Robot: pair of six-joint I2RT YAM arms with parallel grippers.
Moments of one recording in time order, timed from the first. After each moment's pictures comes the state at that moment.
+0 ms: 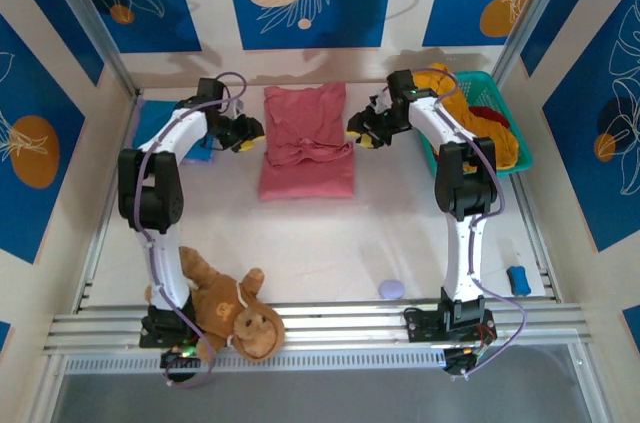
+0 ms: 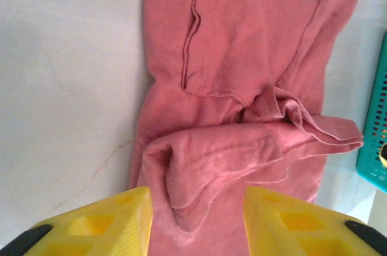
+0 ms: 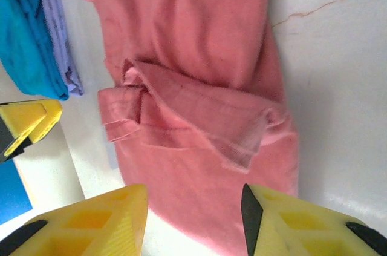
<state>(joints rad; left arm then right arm) -0.12 2.06 1.66 -0.70 0.55 -0.49 0.19 2.17 1.82 -0.82 -0.70 0.53</state>
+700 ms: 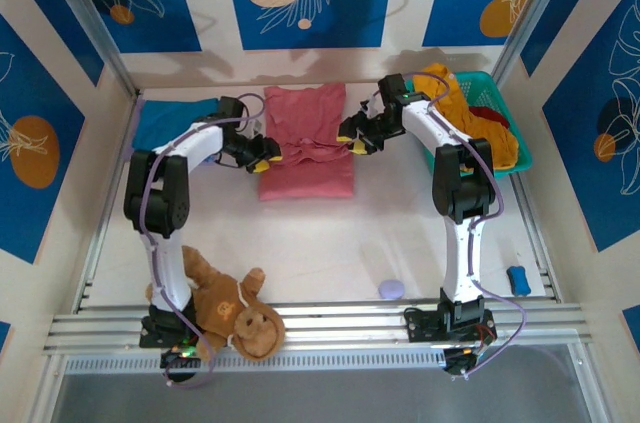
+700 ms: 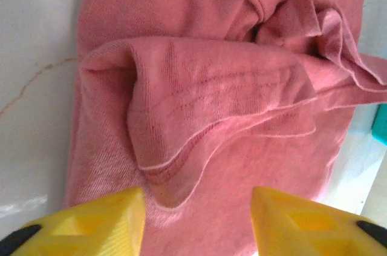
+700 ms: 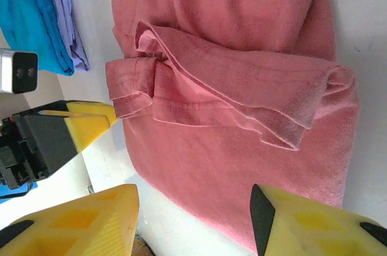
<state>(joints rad) -0.22 2.06 1.51 -0.62 0.58 -0.55 0.23 2.16 1.79 -0.81 -0.74 0.53</state>
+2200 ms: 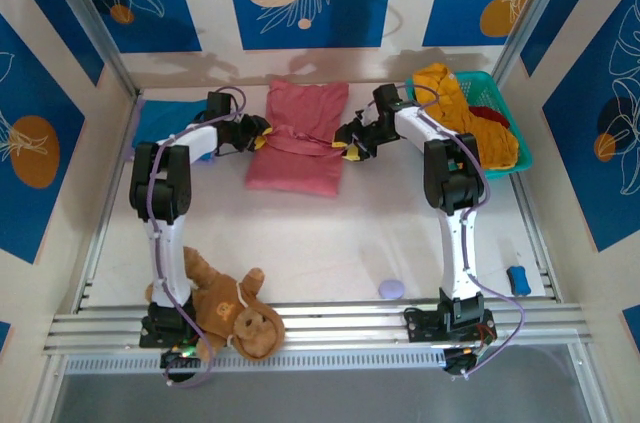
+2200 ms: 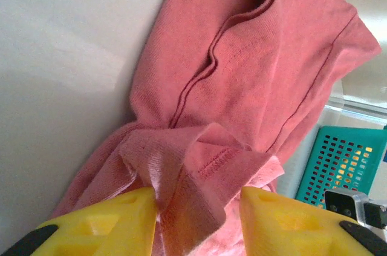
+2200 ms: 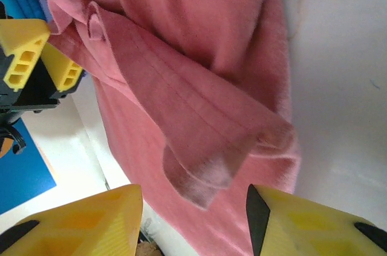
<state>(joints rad) -0.13 2.20 1.56 -0.20 0.59 -0.97 0.24 2.30 1.81 -0.72 -0.83 0.59</state>
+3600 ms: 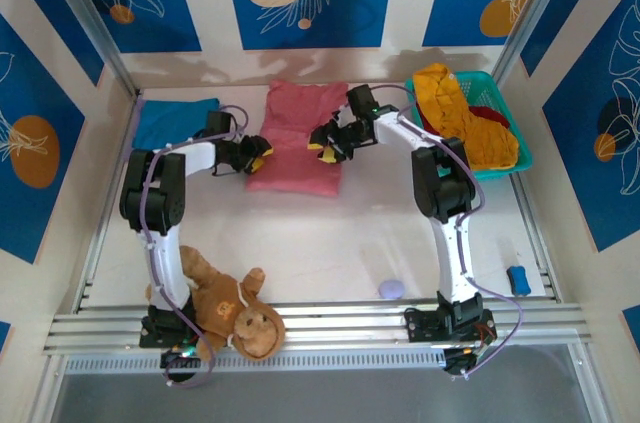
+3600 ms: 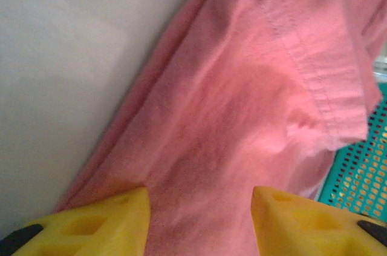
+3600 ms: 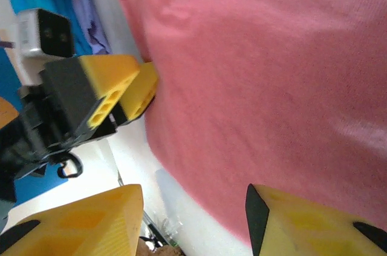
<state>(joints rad) -0.15 2.05 1.28 -0.15 0.59 -0.88 0.37 2.25 1.76 -0.58 -0.79 0.77</state>
